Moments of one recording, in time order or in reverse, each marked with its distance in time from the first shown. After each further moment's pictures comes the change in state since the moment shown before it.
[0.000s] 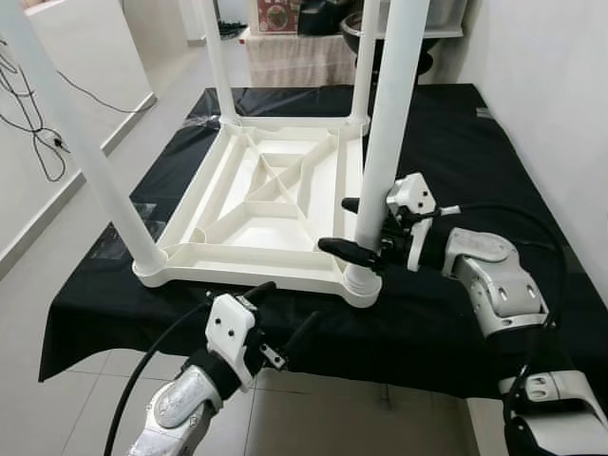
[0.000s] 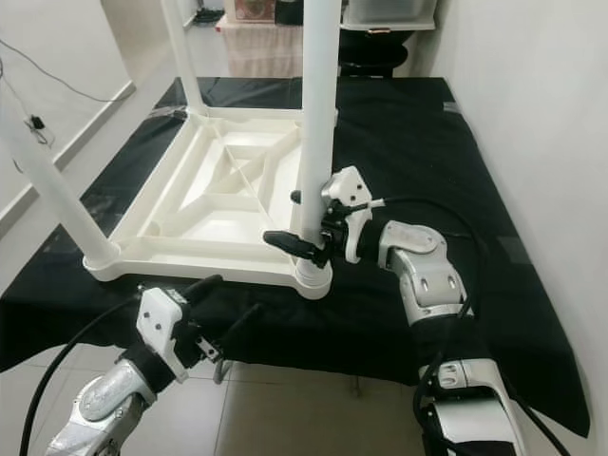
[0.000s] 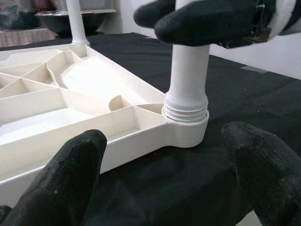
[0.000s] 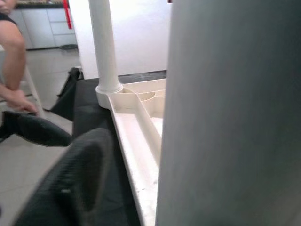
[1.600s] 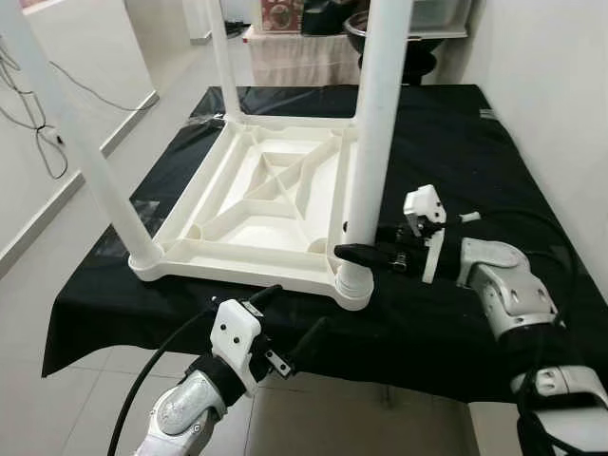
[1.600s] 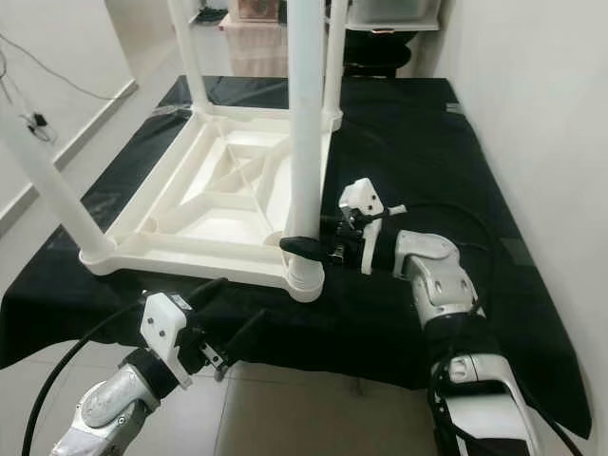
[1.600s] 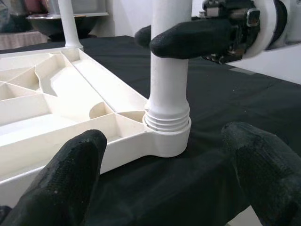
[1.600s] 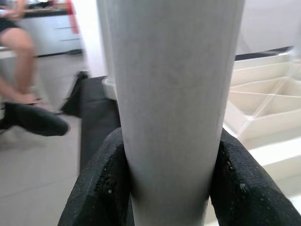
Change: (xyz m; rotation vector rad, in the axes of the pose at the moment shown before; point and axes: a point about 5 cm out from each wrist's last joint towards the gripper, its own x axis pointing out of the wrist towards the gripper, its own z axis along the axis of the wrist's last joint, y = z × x) left arm -0.006 -0.007 0.001 0.007 -0.002 -0.021; right arm -0.016 0.003 -0.018 0.029 -0.002 -0.052
